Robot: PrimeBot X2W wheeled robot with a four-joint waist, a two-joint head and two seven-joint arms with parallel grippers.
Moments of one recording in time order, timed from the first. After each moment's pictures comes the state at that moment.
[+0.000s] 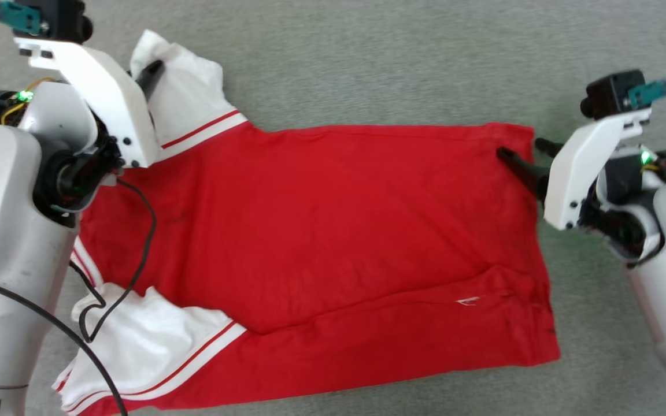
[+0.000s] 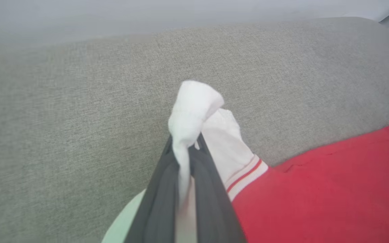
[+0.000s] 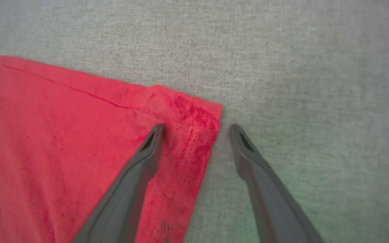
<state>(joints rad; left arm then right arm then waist) -0.87 0.50 -0.38 0.33 -0.77 -0.02 0.52 -0.71 -0.30 0.28 0.43 0.59 0.13 0.59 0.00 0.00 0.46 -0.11</state>
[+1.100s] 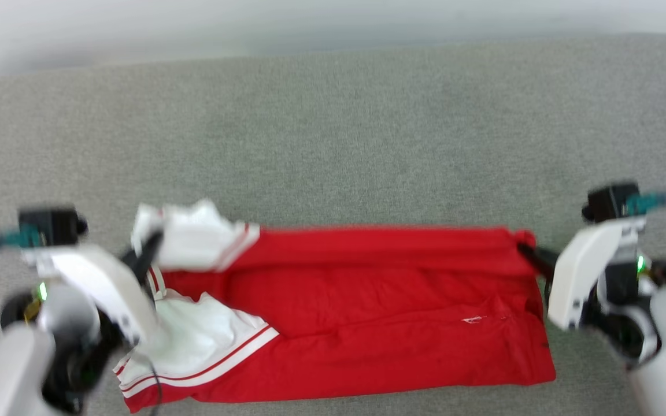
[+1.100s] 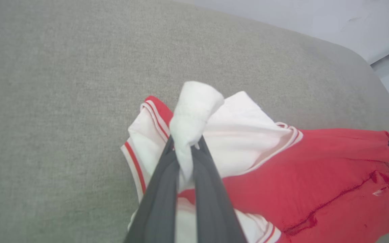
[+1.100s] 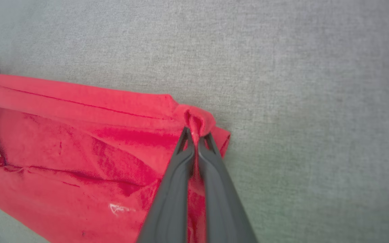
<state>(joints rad) -0.29 0.54 -0.26 0.06 -0.88 0.08 0.33 -0.42 -0.30 0.20 0.32 0.59 0.13 0.59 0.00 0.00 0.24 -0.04</state>
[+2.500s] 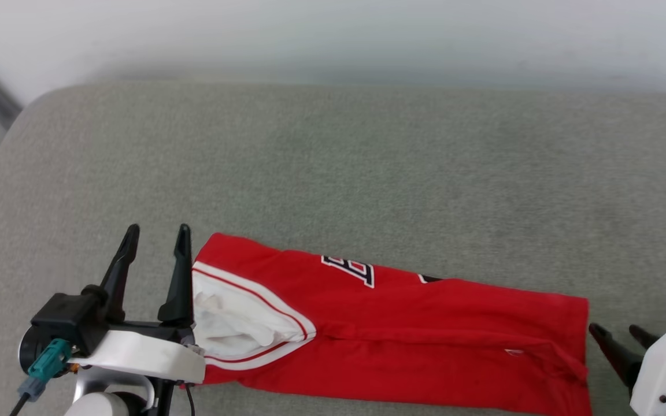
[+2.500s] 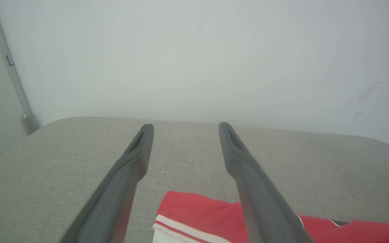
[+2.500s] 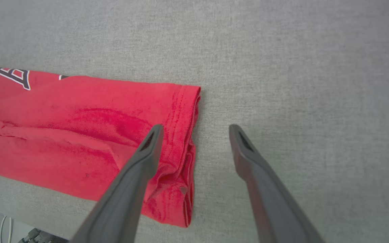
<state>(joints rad) -0.07 0.42 -0.29 -0.16 -0.56 0.22 -0.22 0.04 -0.25 -0.17 -0.12 0.47 0.13 0.75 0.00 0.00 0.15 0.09</state>
